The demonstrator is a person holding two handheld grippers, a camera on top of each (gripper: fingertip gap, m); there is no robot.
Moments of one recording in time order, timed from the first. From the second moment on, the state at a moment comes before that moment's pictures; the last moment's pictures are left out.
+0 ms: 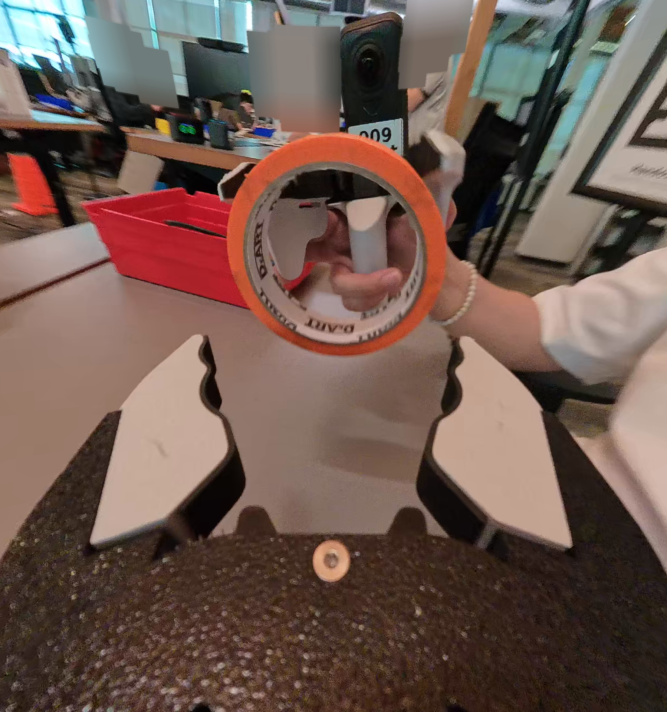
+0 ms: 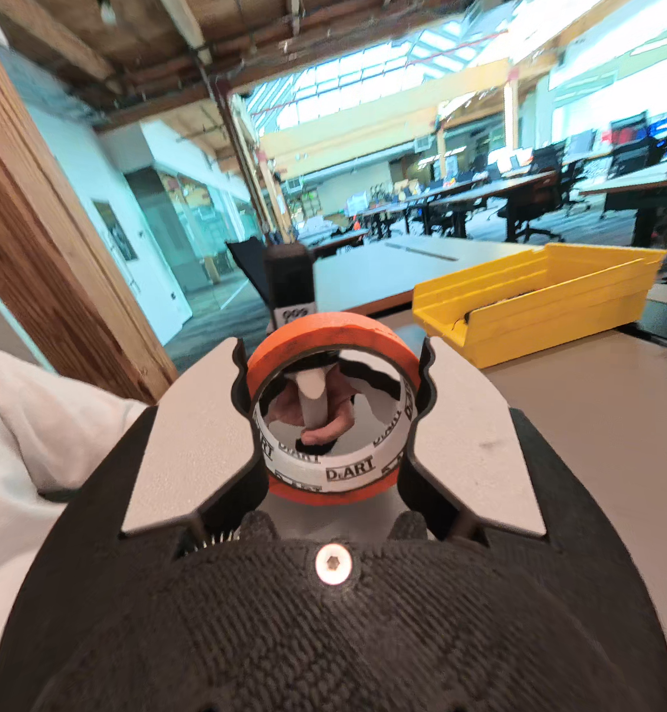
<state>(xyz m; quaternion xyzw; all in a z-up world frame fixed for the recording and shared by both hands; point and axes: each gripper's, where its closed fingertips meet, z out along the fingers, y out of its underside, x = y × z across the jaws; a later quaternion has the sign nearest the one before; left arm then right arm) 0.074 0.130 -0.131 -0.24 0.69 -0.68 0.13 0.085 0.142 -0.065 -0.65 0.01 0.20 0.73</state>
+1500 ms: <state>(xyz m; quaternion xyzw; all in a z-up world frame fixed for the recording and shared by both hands) 0.125 0.179 -0.272 -0.42 0.81 -0.38 0.17 0.134 0.126 -0.199 -0.85 -0.05 0.04 0.52</state>
